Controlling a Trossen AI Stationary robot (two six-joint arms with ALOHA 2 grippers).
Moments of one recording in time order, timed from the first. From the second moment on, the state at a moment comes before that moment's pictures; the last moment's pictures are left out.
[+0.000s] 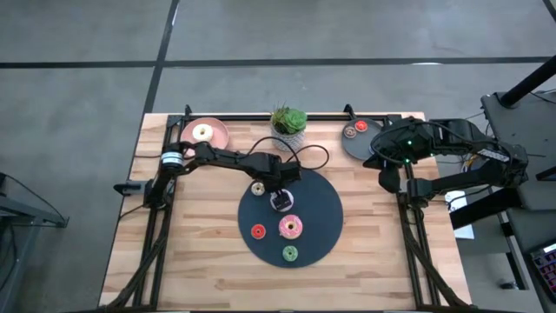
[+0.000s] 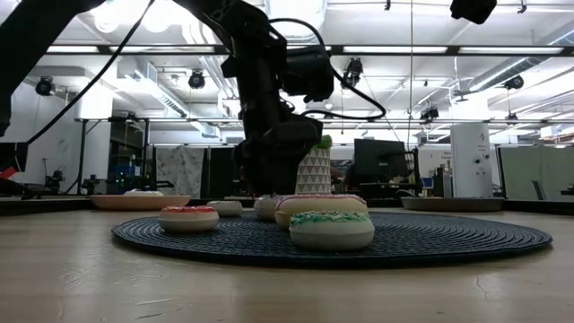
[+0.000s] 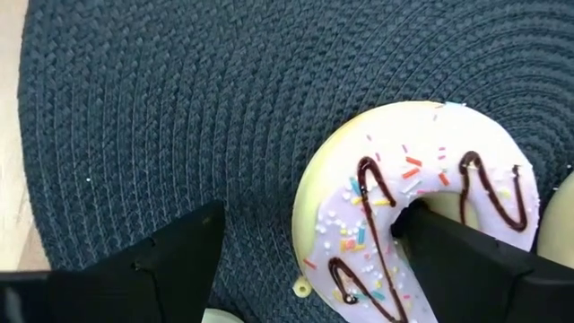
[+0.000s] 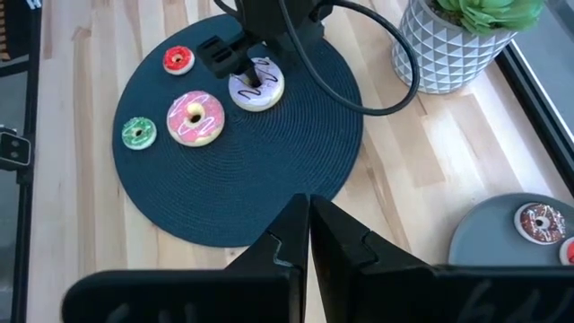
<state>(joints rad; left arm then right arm) 0.10 2.05 1.52 -0.77 0.02 -0.34 -0.11 0.96 1.32 -1.23 -0.02 0.18</state>
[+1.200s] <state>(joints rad) 0.10 2.05 1.52 -0.76 0.05 -0.35 -0.11 0.96 1.32 -1.23 -0.02 0.18</state>
